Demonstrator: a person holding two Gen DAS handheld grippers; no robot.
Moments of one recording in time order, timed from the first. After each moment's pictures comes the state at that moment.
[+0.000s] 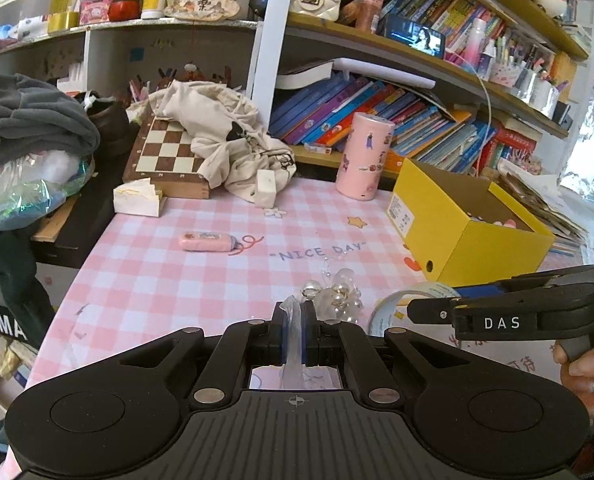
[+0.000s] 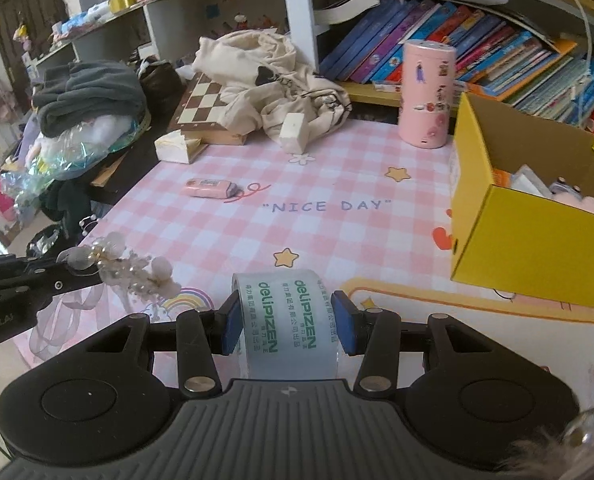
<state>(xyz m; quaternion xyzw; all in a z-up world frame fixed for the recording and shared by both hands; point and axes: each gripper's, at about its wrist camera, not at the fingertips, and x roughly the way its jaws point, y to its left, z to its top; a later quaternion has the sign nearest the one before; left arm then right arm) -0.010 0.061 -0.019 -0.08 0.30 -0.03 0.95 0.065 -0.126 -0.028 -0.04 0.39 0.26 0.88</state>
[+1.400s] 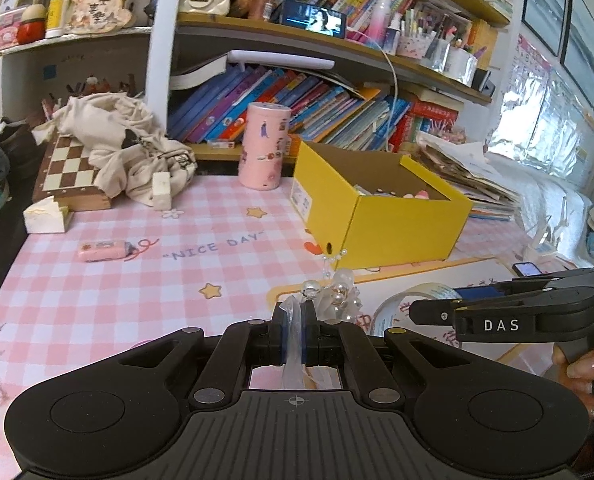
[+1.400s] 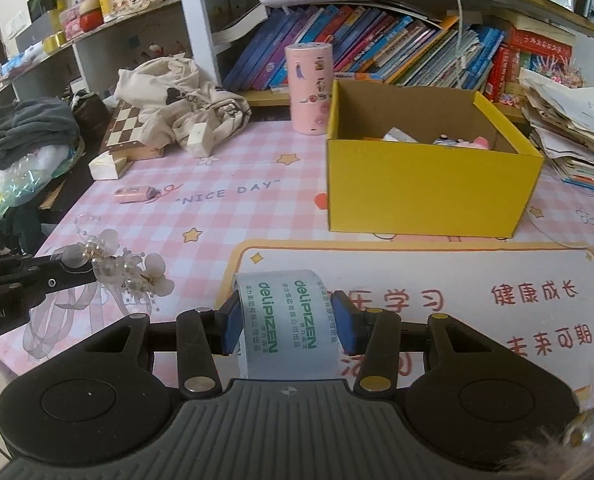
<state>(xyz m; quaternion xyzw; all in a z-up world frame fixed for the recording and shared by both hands) -0.011 -0.017 -0.013 -0.05 0.30 -0.13 0.94 0.019 -0.223 -0.023 0.00 0.38 0.16 0.91</state>
